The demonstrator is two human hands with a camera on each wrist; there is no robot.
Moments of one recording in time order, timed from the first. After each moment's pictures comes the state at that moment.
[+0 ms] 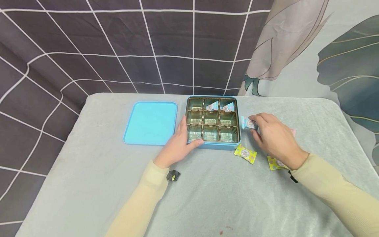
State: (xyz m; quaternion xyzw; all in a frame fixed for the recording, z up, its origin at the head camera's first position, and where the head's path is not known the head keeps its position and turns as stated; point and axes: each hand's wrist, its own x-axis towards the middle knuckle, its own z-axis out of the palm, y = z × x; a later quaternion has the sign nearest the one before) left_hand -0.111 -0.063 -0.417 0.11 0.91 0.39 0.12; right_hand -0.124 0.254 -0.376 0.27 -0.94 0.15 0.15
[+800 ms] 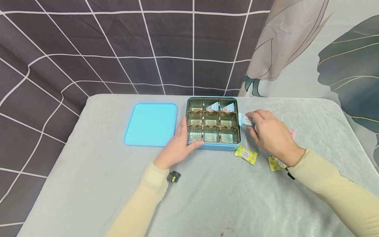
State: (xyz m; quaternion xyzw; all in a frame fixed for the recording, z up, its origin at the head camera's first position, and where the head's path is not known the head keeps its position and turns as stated) left_hand -0.111 -0.063 -0.417 0.11 0.91 0.38 0.12; right_hand -0.133 0.245 -0.370 0.28 -0.93 0.16 0.15
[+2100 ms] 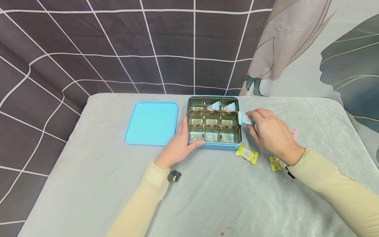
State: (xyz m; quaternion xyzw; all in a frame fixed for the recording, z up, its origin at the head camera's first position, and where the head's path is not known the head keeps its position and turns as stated) left_hand -0.111 -0.062 -0.415 0.10 0.91 0.38 0.12; right_hand -0.134 0.242 -0.370 0.27 -0.94 0.16 0.15
